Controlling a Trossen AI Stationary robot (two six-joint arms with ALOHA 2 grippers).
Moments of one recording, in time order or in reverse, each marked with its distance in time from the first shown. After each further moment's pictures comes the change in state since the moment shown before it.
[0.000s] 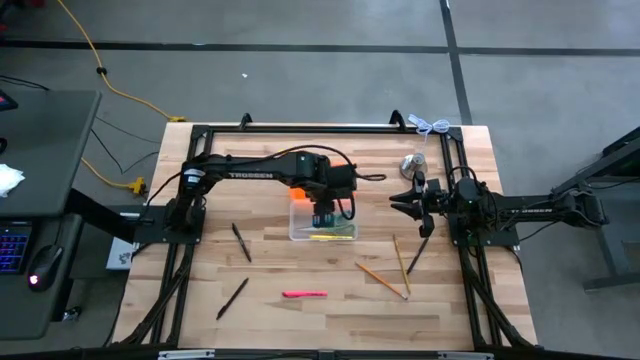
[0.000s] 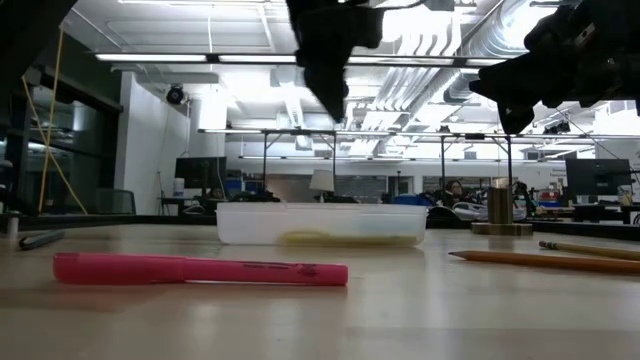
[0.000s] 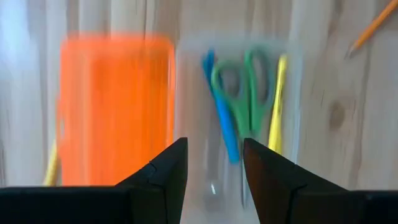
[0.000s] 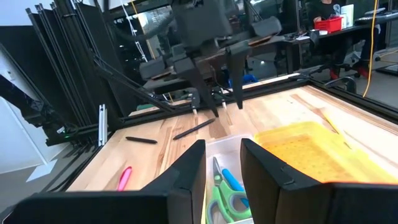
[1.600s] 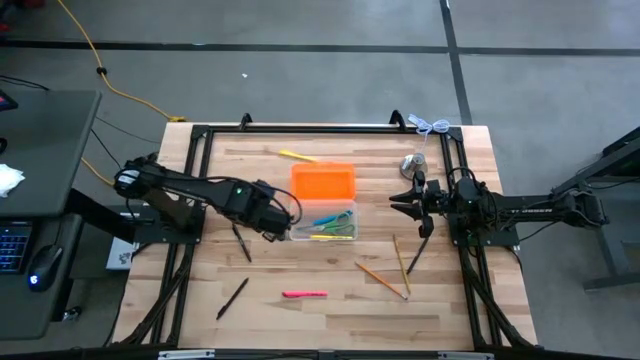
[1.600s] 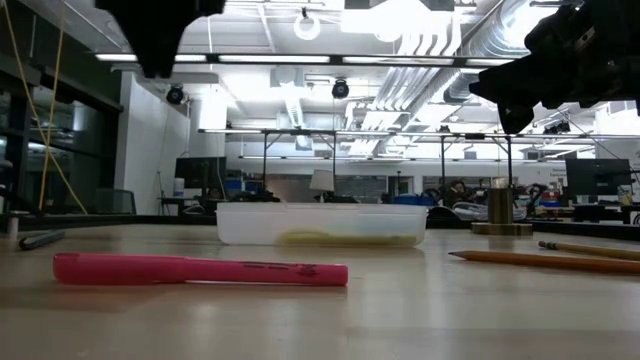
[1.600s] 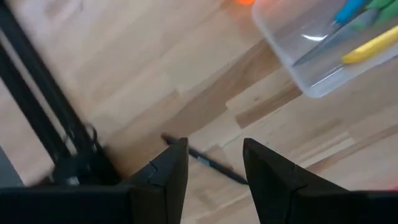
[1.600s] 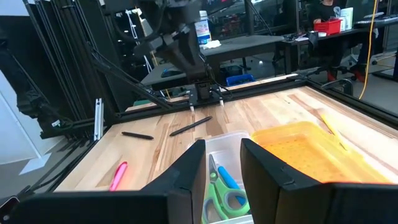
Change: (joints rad) left arm -0.293 -0.455 -0.469 -0.374 -0.194 -1.241; right arm 0.000 0.000 0.000 -0.011 0.002 -0.037
